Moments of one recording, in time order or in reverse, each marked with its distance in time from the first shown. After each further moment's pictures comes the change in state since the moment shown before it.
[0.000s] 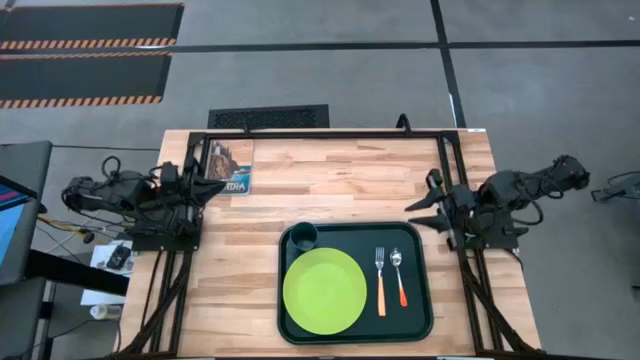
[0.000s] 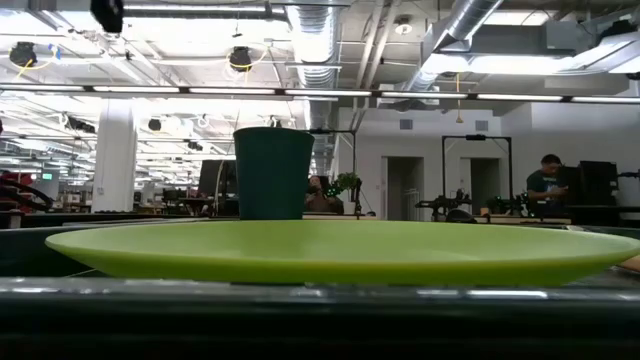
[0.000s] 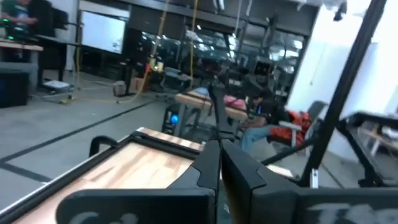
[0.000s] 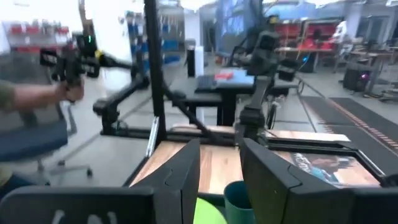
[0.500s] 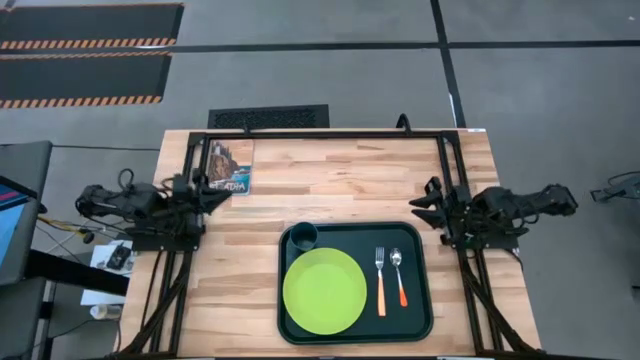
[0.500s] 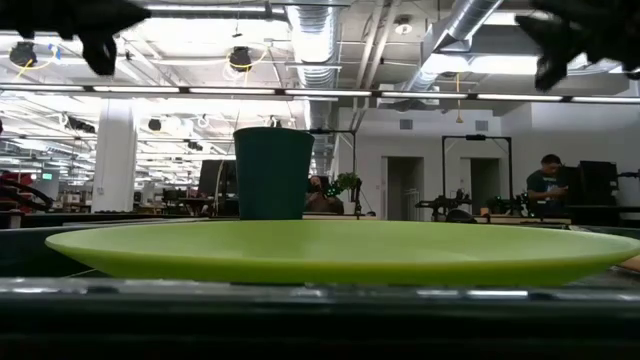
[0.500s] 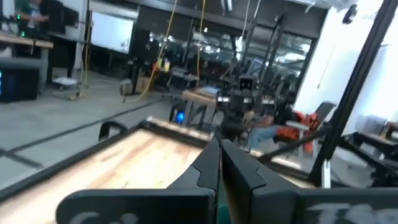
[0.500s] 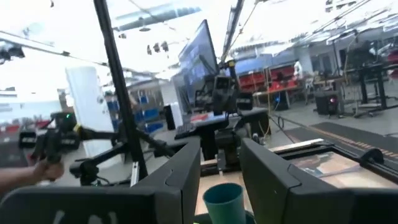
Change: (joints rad) left arm 0.001 -0.242 -0.237 0.005 -0.031 -0.015; right arm -0.189 -0.501 -0.615 0.389 -0.029 0.170
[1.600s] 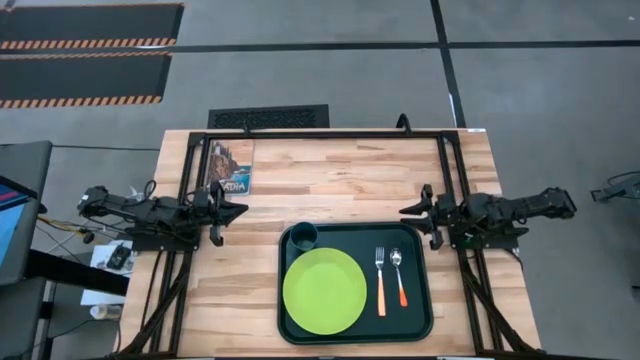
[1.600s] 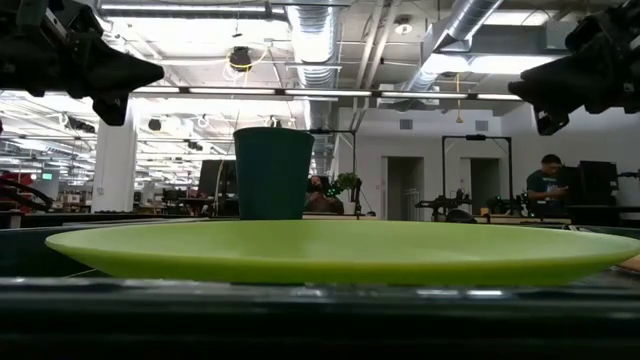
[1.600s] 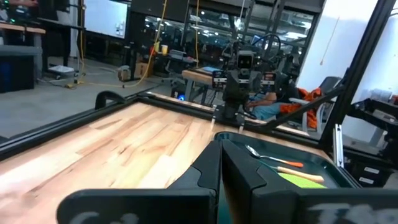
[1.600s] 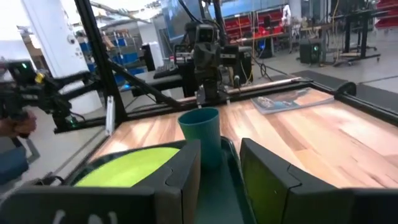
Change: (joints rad) left arm 0.002 0.006 -0.294 0.232 0.026 0.016; right arm -0.037 -0.062 -0.086 -0.261 0.000 0.011
